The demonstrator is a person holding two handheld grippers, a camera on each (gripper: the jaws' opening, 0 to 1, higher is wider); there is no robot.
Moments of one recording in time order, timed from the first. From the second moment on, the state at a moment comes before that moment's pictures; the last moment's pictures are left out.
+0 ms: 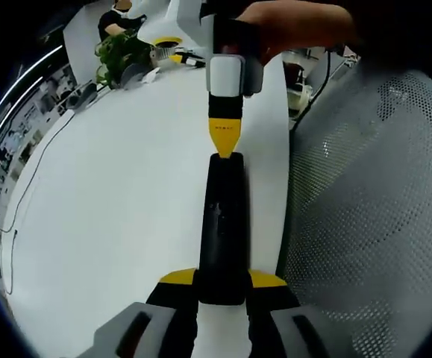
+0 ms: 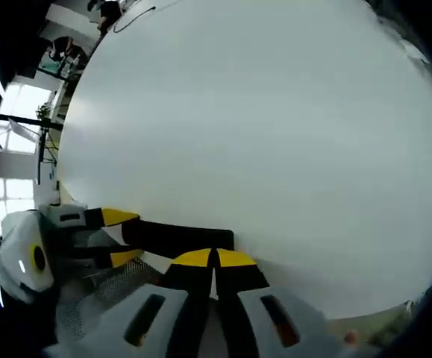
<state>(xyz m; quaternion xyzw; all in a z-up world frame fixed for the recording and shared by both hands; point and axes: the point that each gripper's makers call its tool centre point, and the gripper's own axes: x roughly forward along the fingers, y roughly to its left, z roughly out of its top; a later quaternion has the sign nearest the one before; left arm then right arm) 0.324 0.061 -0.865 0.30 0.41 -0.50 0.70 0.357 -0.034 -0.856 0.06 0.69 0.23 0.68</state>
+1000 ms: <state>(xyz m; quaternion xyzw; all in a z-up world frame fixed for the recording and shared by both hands) 0.322 0.062 -0.865 0.29 0.40 -0.51 0.71 0.357 -0.038 -0.857 0.12 0.64 0.16 0.74</state>
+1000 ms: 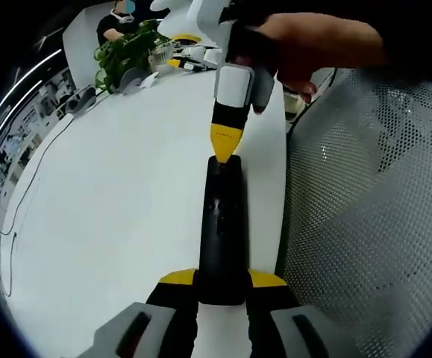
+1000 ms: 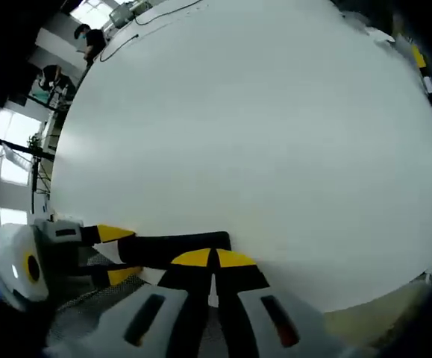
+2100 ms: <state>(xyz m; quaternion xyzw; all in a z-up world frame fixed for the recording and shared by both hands) 0.322 0.060 -0.866 0.31 0.40 -0.53 0.68 0.345 -0.027 -0.857 0.15 0.67 0.18 0.71</state>
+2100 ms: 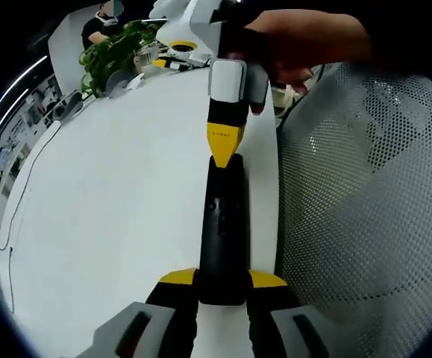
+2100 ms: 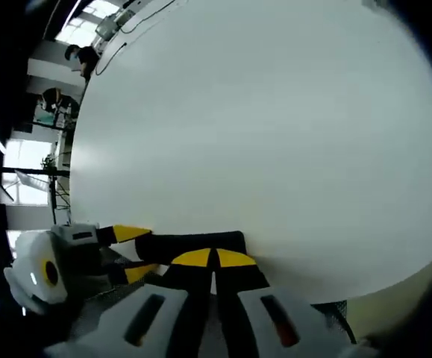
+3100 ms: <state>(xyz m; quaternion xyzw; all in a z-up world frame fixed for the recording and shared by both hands) 0.322 0.060 -0.865 0.31 0.39 -0.54 0.68 0.347 -0.028 -0.857 0.15 0.66 0.18 0.72</state>
